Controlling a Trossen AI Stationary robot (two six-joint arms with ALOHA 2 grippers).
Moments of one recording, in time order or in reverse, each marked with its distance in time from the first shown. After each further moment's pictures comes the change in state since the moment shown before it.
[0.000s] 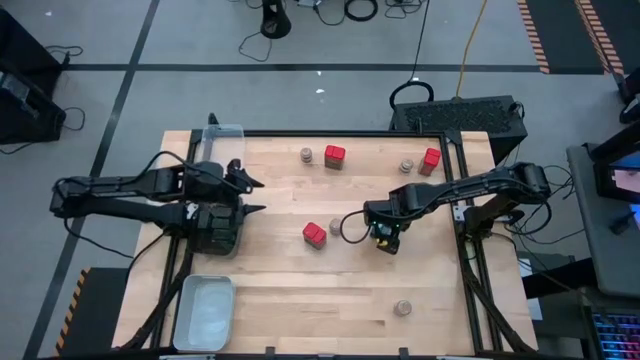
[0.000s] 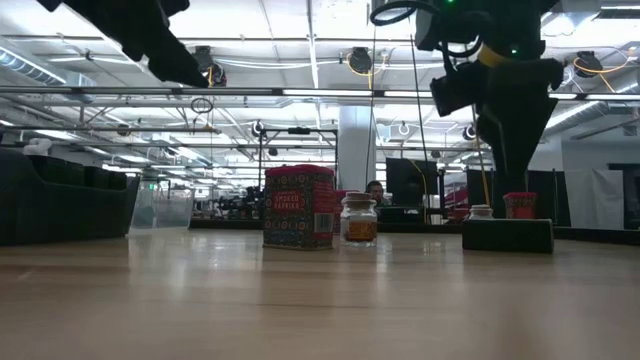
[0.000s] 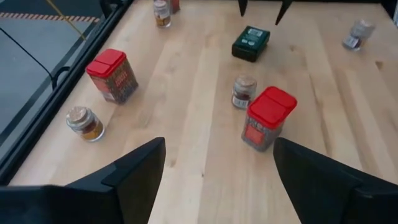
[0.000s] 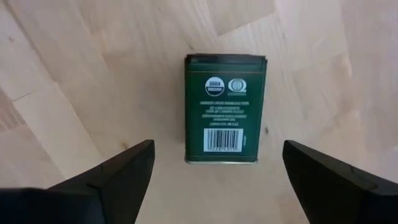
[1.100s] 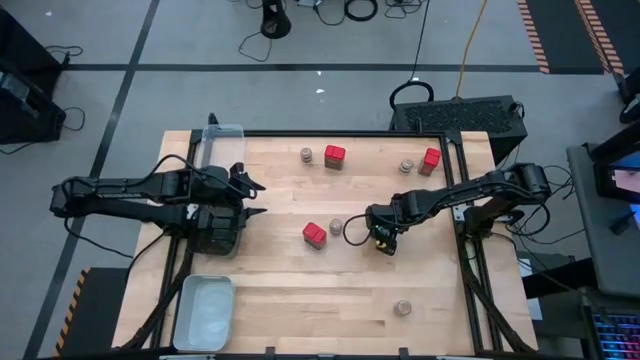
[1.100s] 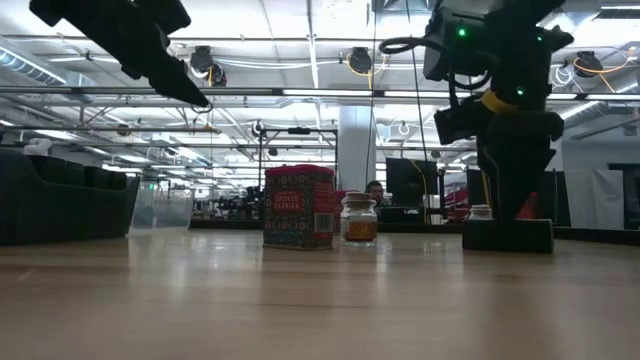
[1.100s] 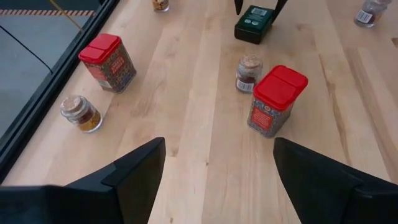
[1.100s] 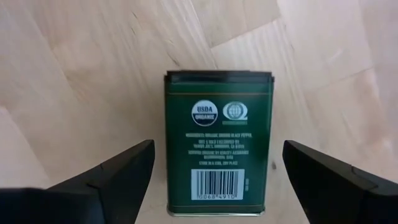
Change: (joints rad) left arm 0.002 0.011 -0.073 0.048 -0.006 0.034; right arm -0.004 0.000 -0.190 0.269 0.050 0.002
